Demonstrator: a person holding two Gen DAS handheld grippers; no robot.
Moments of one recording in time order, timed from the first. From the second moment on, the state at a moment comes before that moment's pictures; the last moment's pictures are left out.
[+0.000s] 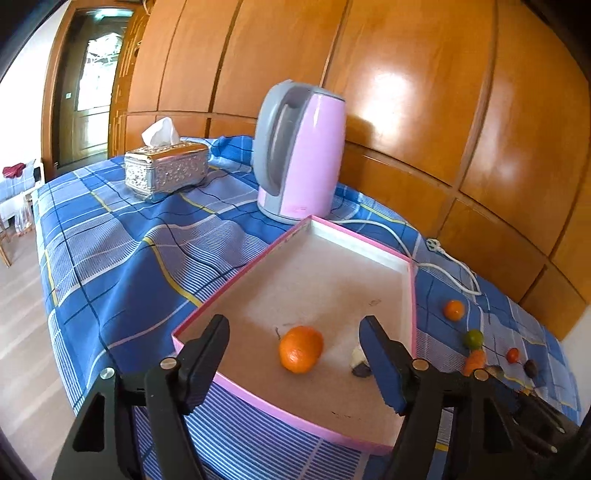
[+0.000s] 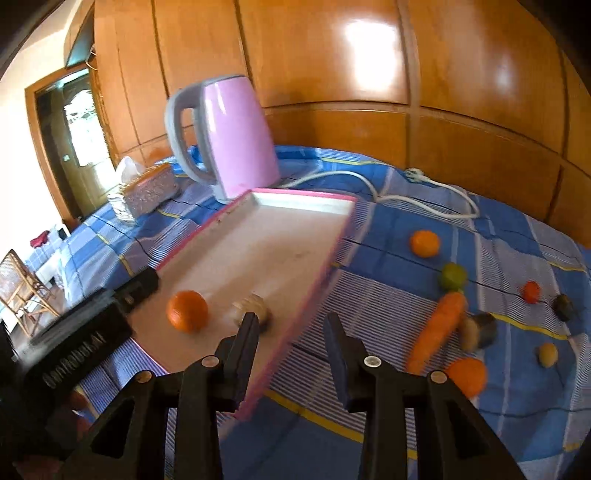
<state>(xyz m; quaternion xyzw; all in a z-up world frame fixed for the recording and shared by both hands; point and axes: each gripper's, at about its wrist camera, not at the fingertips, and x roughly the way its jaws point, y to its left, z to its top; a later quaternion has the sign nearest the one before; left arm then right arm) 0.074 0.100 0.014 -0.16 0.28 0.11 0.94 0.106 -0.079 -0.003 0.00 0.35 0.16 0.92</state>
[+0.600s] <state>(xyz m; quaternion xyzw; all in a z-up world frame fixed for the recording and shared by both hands) 0.056 0.027 0.012 -0.06 0.28 0.00 0.96 0.086 -0.206 -0.020 0.08 0.36 0.01 0.93</state>
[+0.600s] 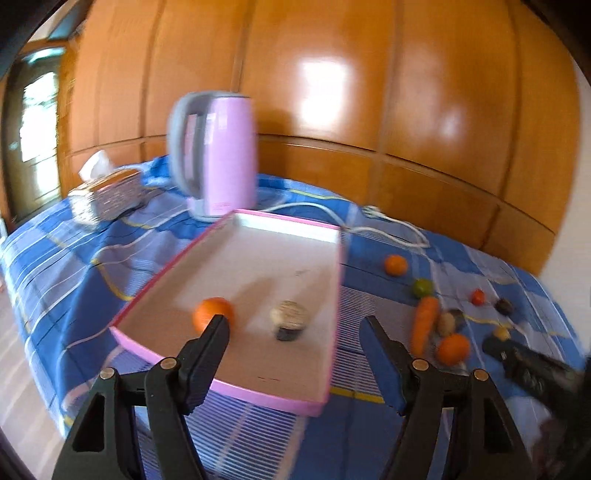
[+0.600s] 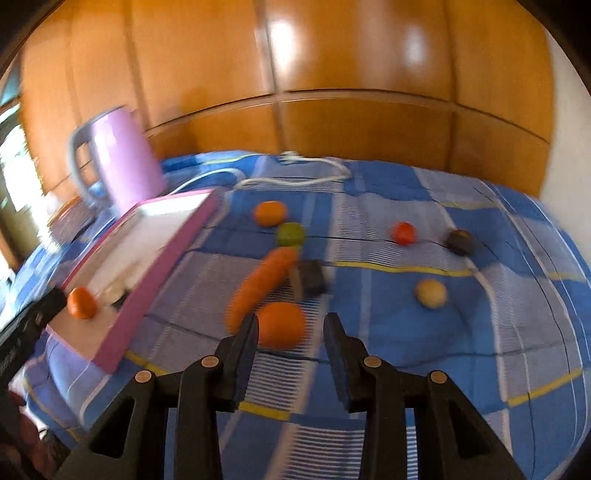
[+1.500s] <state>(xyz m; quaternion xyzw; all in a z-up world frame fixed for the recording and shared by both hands) 0.060 -0.022 -0.019 -0.01 0.31 -0.06 0.95 0.115 -0.197 -0.048 0.11 0.40 0.06 0.91</state>
